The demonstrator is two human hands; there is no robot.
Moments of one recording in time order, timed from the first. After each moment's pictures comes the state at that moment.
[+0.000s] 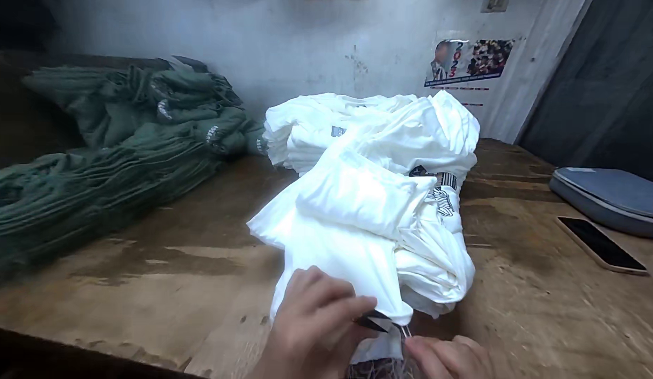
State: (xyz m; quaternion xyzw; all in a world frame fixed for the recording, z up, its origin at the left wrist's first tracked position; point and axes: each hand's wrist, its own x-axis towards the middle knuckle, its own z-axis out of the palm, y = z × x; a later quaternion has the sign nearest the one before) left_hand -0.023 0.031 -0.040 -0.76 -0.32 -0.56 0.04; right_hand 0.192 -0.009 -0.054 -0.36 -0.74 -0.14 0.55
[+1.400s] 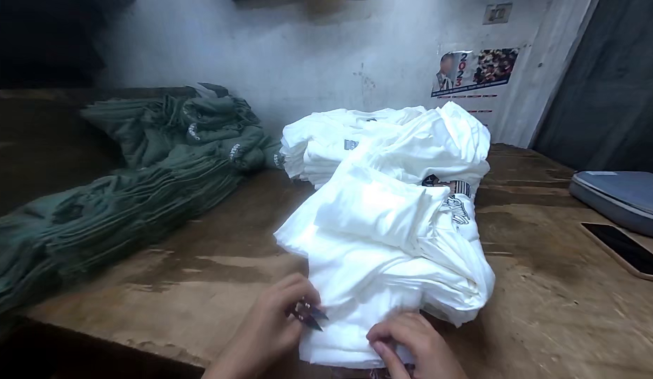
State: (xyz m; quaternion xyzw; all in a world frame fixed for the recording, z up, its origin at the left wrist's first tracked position) left_hand -0.121 0.052 -0.073 -0.78 -0.40 -0.48 -0.06; right_hand 0.161 0.019 -0.039 -0.36 -0.85 0.18 0.34
